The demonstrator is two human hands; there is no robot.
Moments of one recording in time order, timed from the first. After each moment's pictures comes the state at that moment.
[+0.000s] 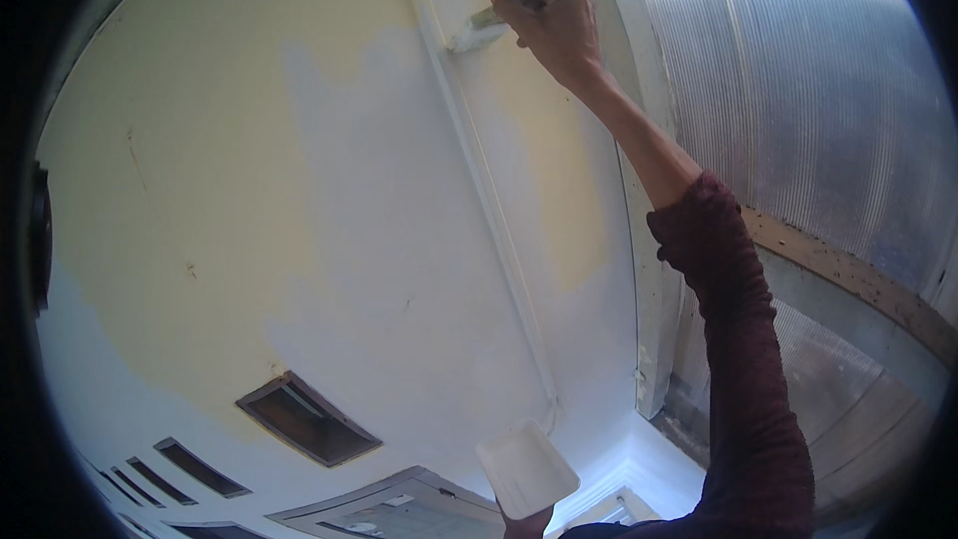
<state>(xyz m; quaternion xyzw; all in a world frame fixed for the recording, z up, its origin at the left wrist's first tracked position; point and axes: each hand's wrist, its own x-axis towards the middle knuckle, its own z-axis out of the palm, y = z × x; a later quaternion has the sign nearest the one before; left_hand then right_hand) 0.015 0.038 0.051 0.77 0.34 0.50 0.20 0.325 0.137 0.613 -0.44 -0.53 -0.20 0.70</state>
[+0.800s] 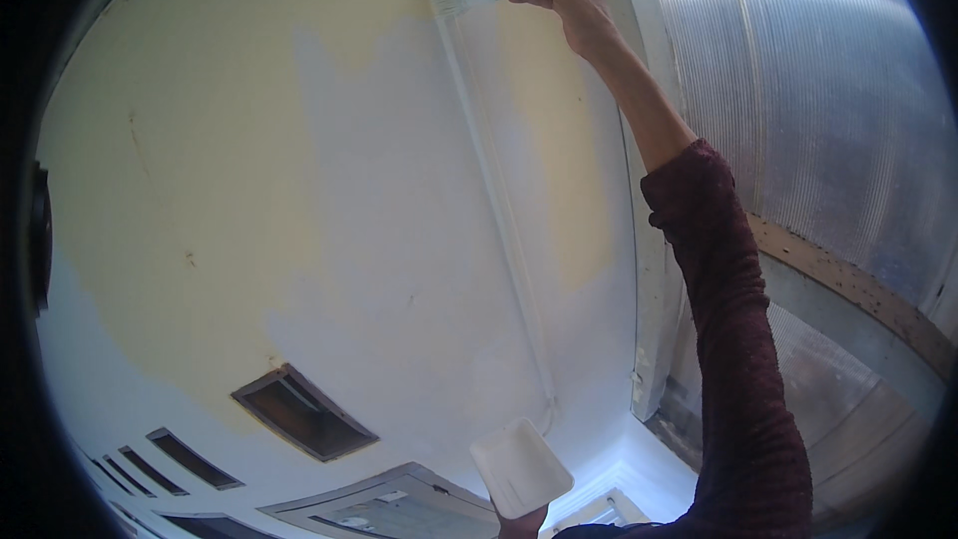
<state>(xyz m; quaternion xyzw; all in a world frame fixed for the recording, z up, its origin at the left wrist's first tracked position) 0.017 0.039 0.035 0.61 0.24 0.55 0.51 0.371 0.182 0.646 -0.16 -0.65 -0.04 0.74</state>
